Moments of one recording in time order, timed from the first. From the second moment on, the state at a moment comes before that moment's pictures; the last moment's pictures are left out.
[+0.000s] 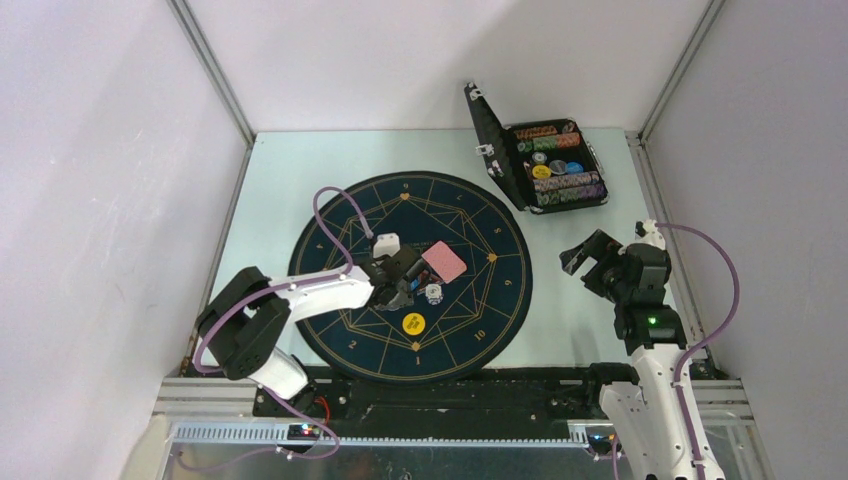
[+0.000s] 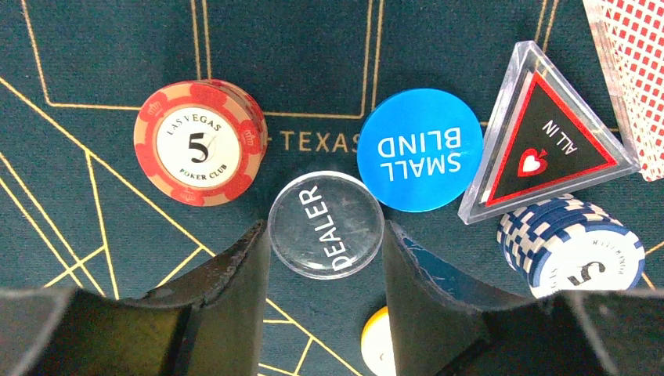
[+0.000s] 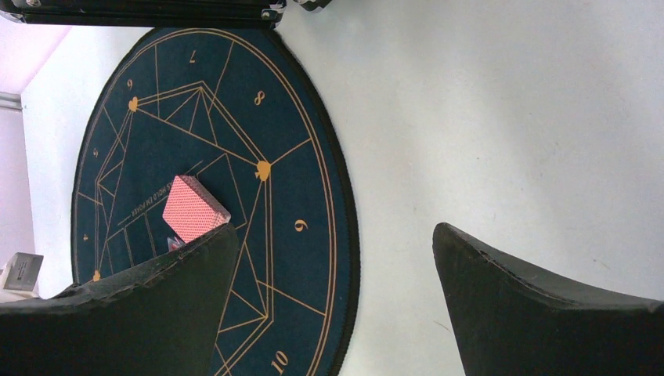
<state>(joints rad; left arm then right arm) -0.83 1.54 0.80 -0.50 -0.41 -0.92 -0.03 0.62 0.56 -0.49 -0.11 0.62</state>
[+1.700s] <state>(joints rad) -0.86 1.06 0.57 -0.70 -0.46 -1.00 -0.03 0.64 0.55 -0.49 -0.09 0.63</state>
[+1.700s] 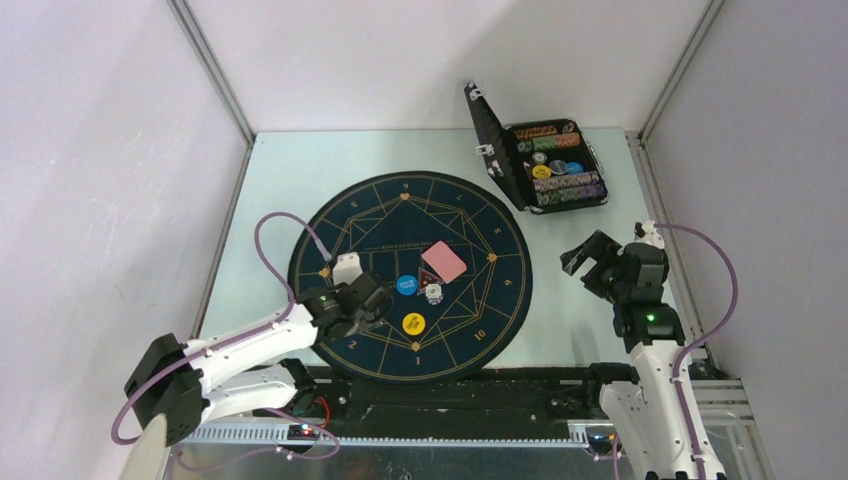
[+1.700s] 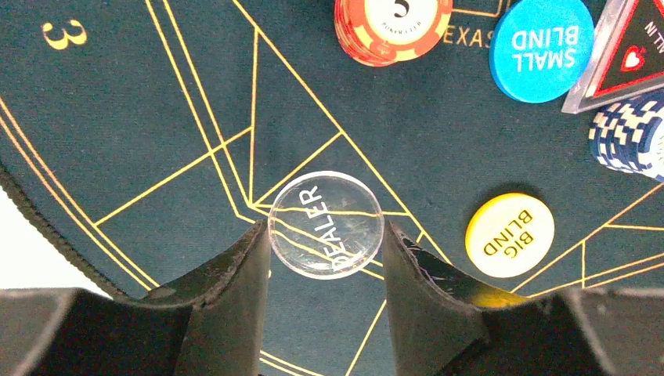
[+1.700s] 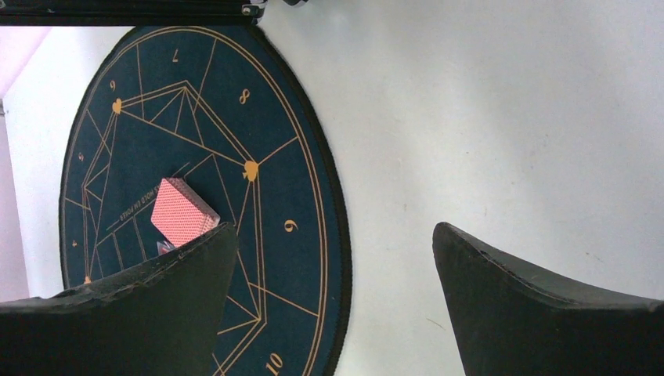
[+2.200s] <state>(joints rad) -0.86 1.06 0.53 -0.63 -0.41 -1.00 -0.03 0.66 0.55 -0.49 -0.10 0.63</state>
